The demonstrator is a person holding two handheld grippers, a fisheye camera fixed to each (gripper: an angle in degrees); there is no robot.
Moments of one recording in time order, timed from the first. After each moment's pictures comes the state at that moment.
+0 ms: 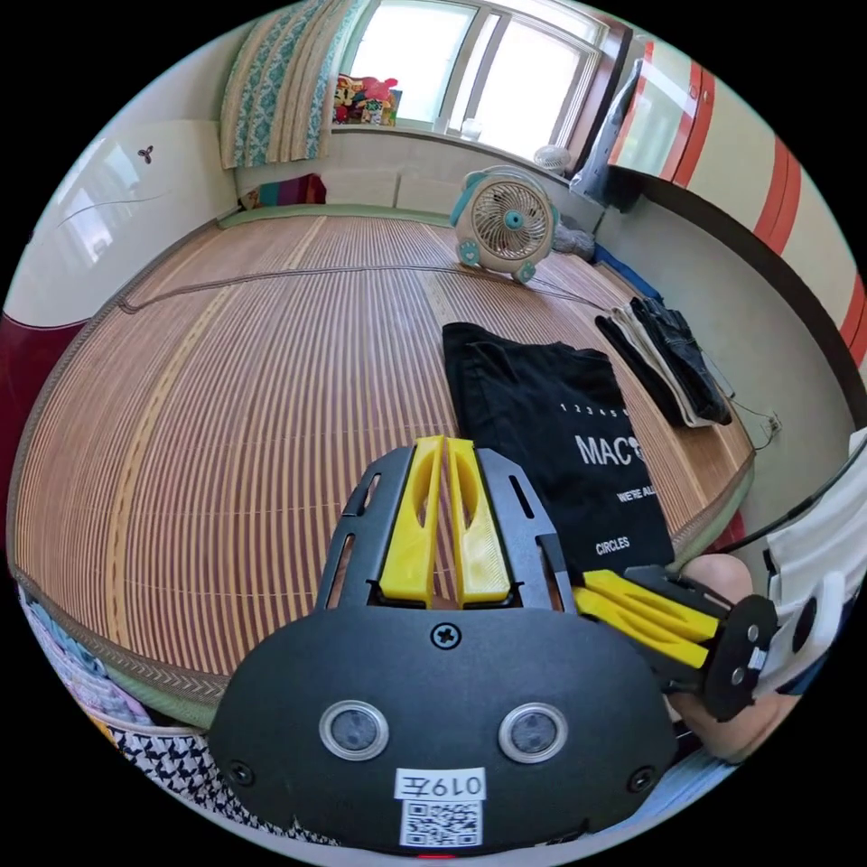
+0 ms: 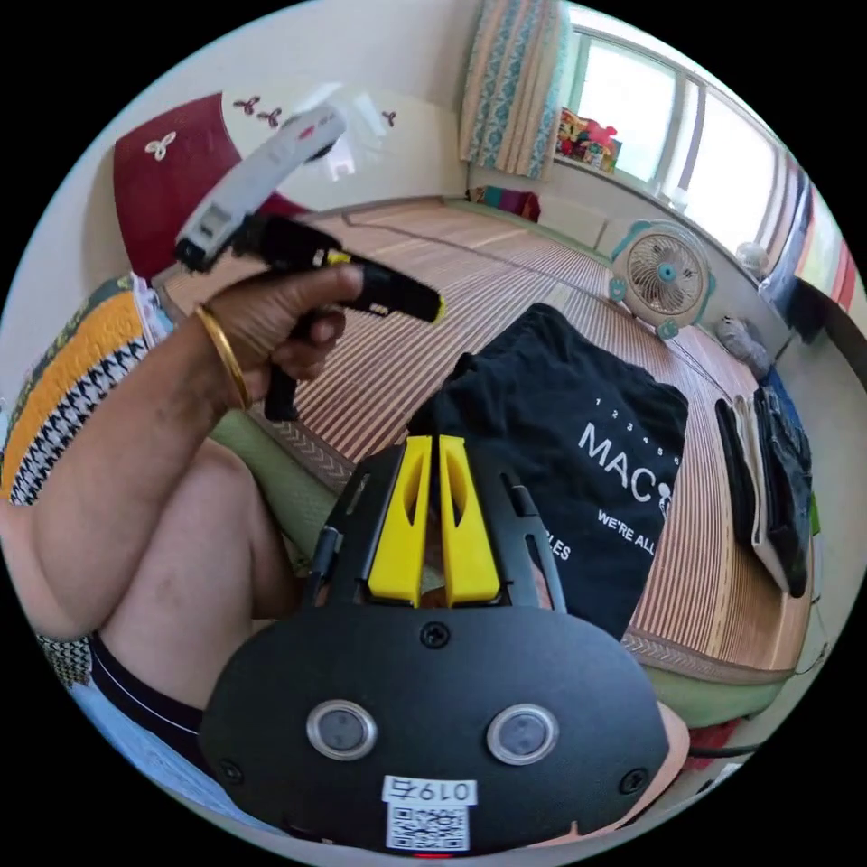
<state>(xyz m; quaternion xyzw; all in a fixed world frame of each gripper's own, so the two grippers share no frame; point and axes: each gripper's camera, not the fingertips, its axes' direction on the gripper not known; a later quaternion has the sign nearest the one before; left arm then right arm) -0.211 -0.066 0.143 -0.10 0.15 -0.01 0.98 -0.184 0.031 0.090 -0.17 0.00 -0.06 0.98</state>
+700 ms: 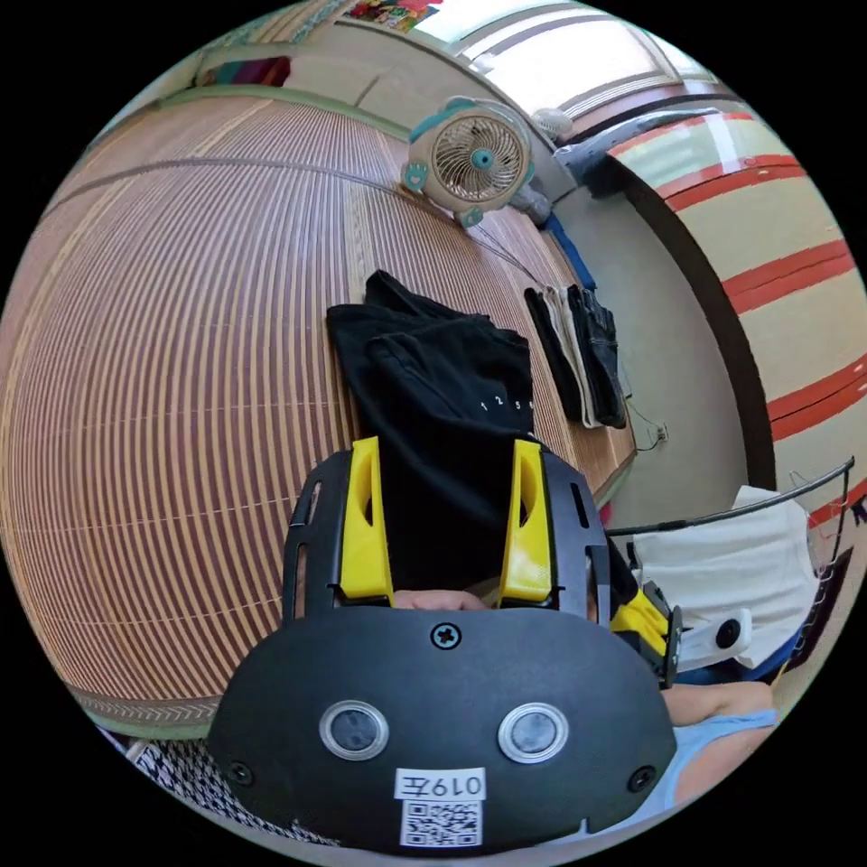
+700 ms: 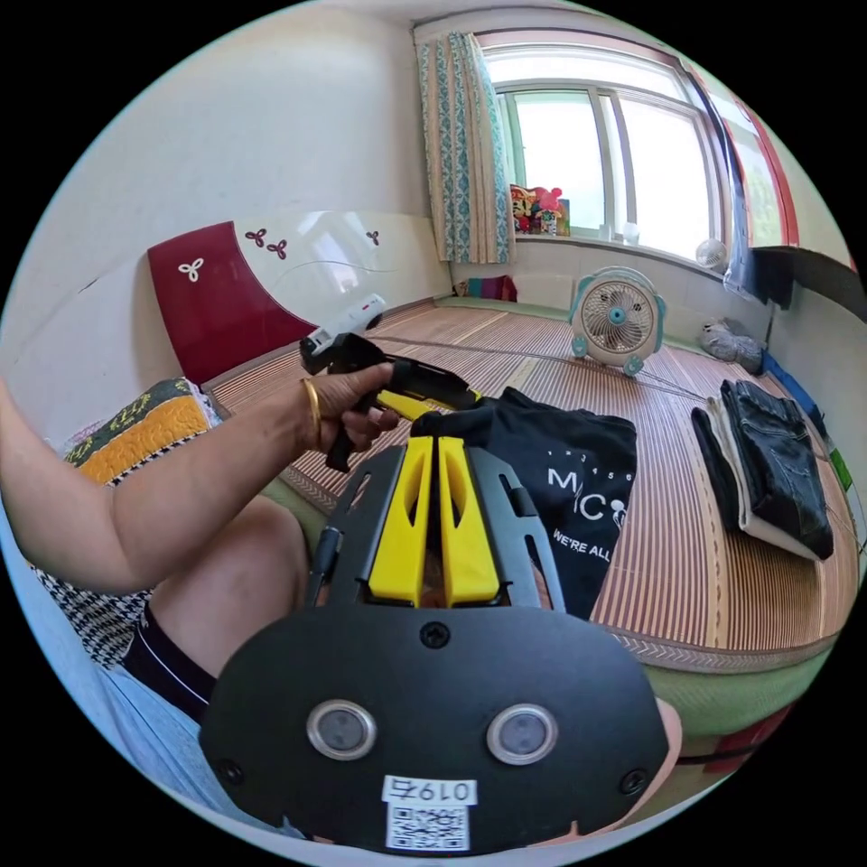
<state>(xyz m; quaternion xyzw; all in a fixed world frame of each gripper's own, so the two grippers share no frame) -0.246 -0.117 0.232 -0.25 0.32 -0.10 0.91 -0.102 0.025 -0.033 -0.05 -0.05 0.01 1.00</state>
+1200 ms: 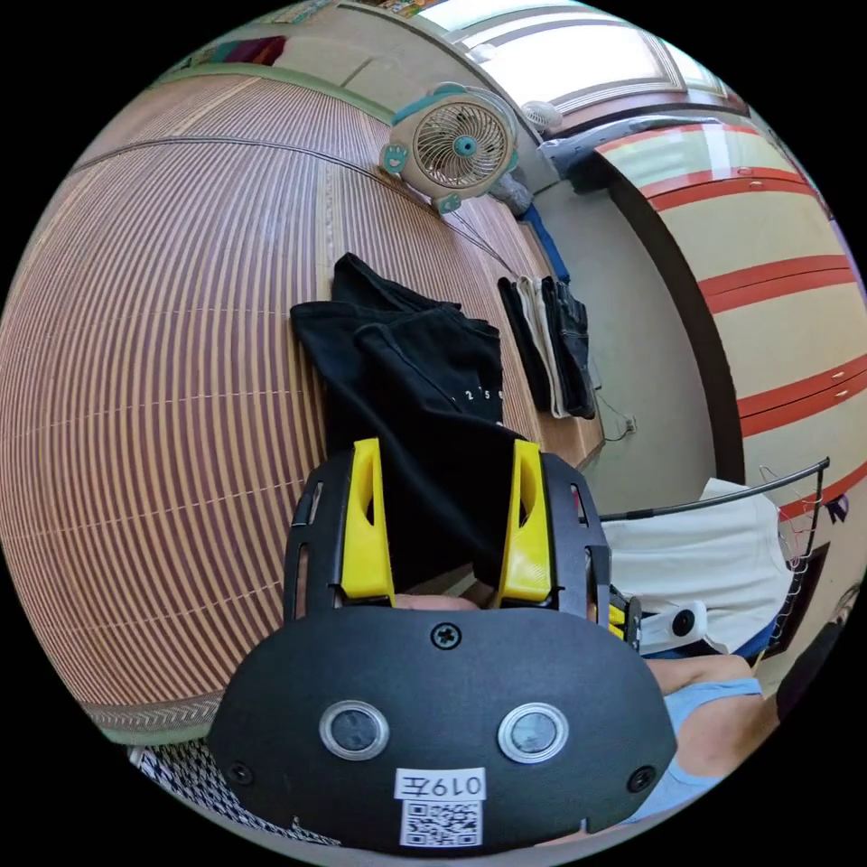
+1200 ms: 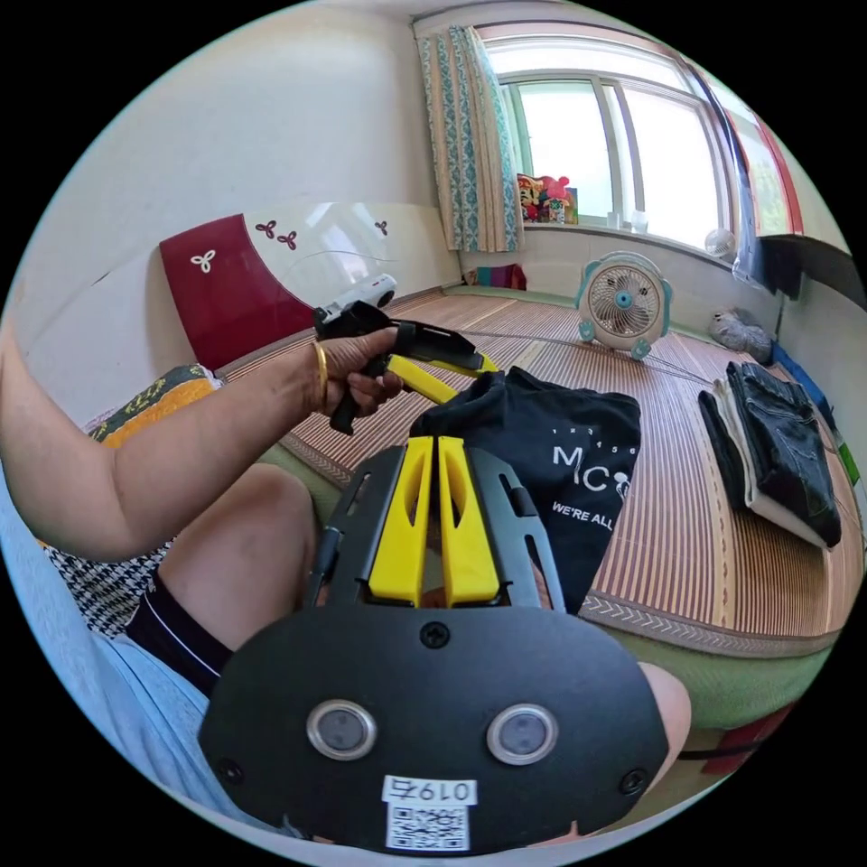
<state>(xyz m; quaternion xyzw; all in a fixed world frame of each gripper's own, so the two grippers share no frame) -0.254 -0.124 0.235 -0.26 0.37 -0.09 0.89 -0.085 0.040 -0.040 -0.07 -0.08 0.00 0.99</state>
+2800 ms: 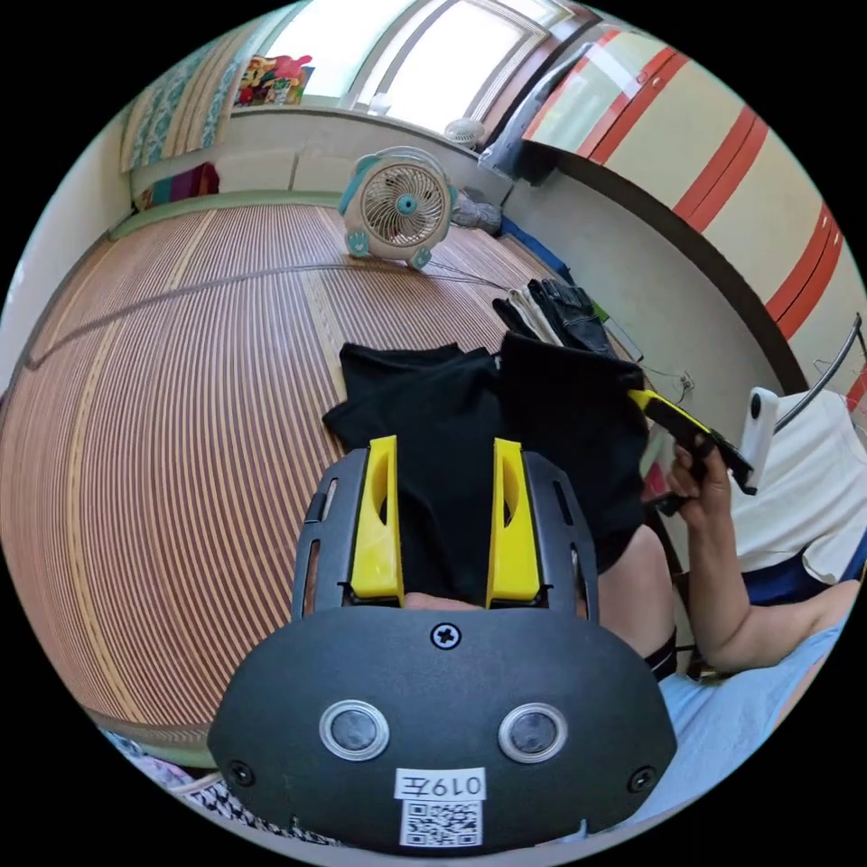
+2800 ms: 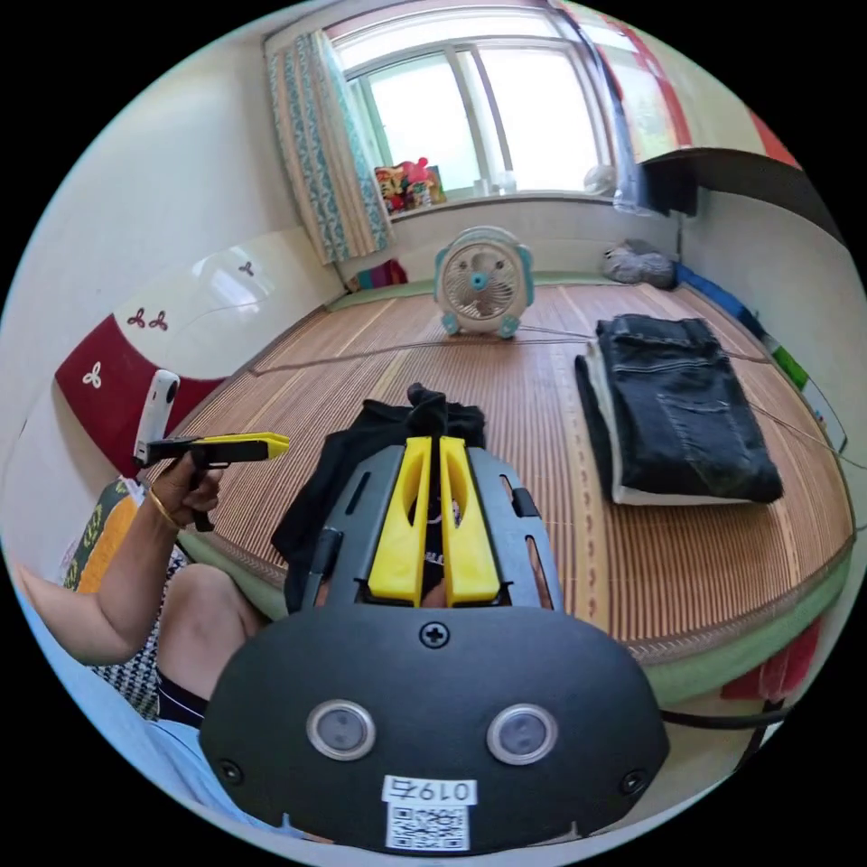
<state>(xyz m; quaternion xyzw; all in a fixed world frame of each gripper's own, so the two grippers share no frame) -0.130 -0.139 0.189 -0.14 0.24 0.07 0.96 0.170 -0.057 -0.034 -0.09 0.06 0.16 0.98</state>
